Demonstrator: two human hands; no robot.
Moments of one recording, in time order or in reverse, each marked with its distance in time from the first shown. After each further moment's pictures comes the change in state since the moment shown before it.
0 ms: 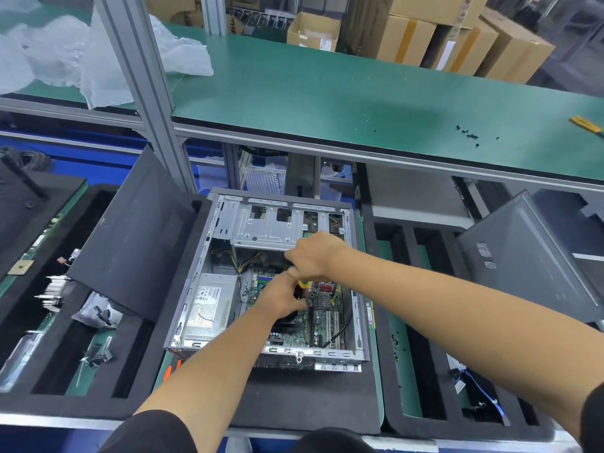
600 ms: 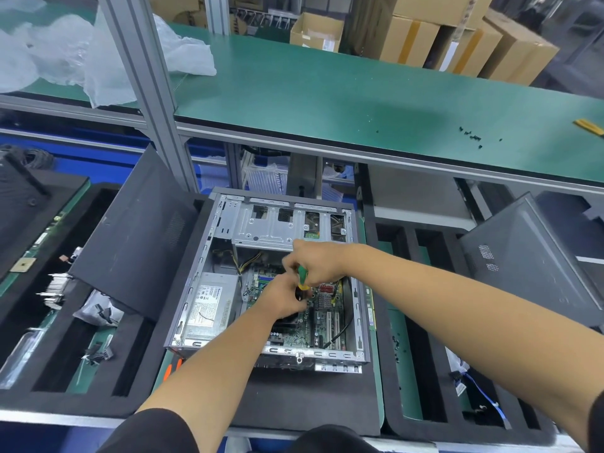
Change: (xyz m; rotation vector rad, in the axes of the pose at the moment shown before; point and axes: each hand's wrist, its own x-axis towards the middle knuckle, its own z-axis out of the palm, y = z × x) left_hand -0.002 -0.002 -0.001 -0.032 -0.002 0.037; right_hand -0.004 0.015 0.012 0.570 -0.046 -0.153
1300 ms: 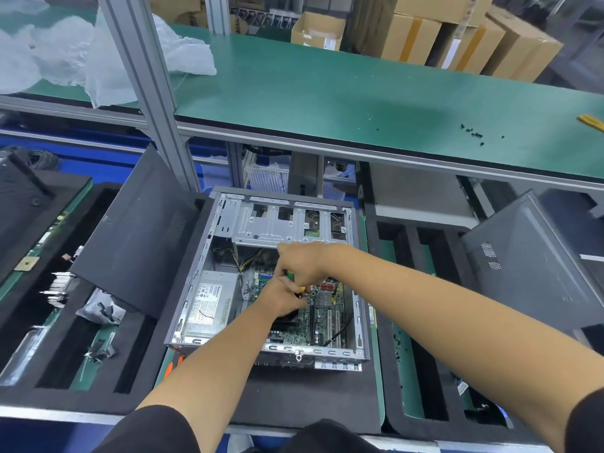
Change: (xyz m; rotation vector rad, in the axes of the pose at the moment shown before) left_hand 0.002 -0.005 0.008 -0.155 -0.007 -0.162; right_hand 0.013 -0.027 -0.003 -0.119 -0.111 -0.005
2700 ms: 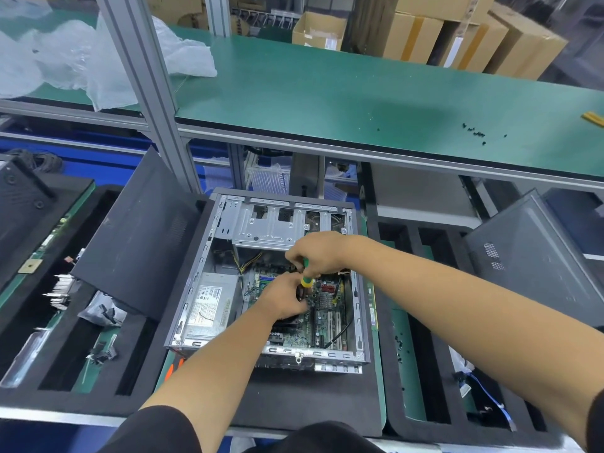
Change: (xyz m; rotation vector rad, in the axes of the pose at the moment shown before) left_hand -0.002 0.008 -0.005 0.263 0.039 0.154; right_hand -0.012 0.034 -0.004 -0.007 0.114 0.036
